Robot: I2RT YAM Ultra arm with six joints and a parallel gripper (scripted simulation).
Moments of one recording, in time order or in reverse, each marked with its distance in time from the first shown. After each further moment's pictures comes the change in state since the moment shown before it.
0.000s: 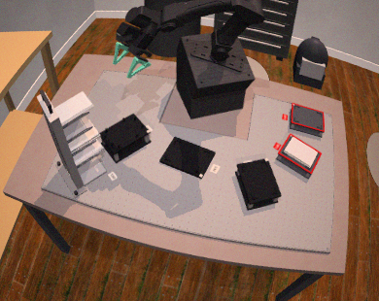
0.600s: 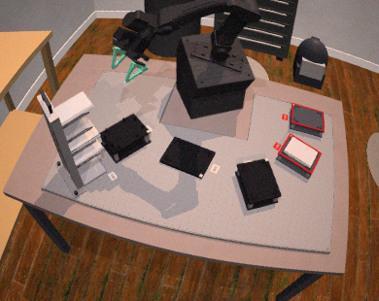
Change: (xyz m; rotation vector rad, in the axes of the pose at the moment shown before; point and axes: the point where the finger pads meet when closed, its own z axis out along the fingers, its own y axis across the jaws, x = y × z) arm 0.003 0.001 0.016 -0.009 0.022 0.014
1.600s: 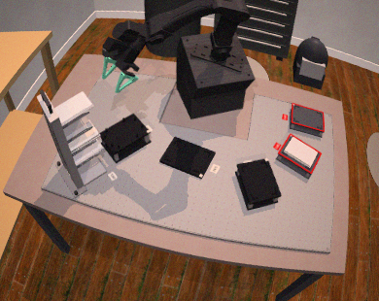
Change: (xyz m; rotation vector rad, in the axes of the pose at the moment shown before) arm -0.012 -0.001 0.043 0.000 0.006 0.003
